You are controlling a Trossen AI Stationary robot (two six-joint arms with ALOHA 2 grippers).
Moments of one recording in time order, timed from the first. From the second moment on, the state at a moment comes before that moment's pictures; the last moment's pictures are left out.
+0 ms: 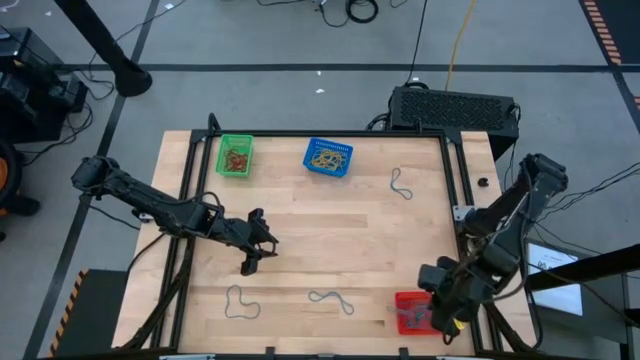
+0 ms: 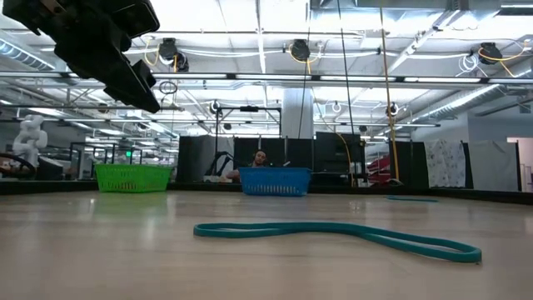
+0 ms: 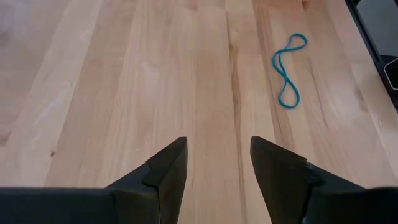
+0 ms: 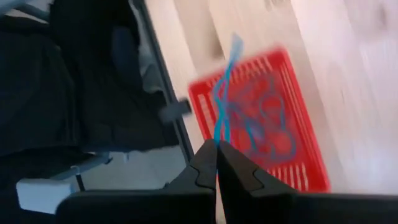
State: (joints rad) left arm -0.32 1.13 0.58 -0.16 -0.11 -0.31; right arm 0.88 1.31 1.17 -0.92 0.01 1.27
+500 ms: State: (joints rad) left arm -0.32 1.13 0.58 -0.16 -0.11 -0.31; right arm 1.01 1.31 1.17 -1.06 0.02 1.59
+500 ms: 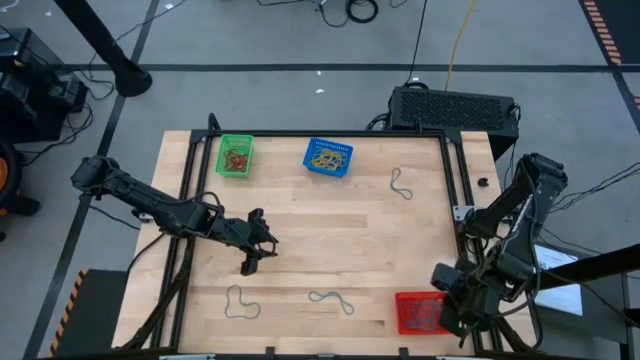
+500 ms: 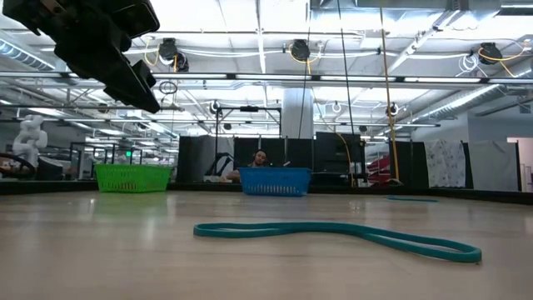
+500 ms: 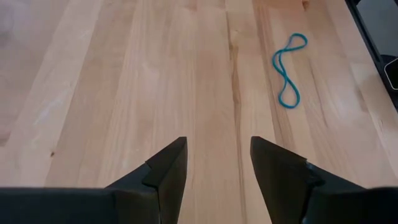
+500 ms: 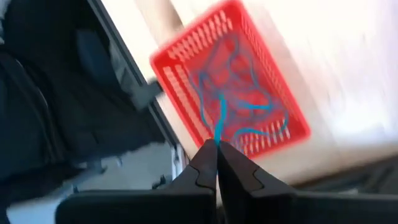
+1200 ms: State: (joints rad) left arm -0.37 1.13 0.58 -0.17 0.01 -0.34; right arm 1.00 1.47 1.17 -1.02 0.17 1.40
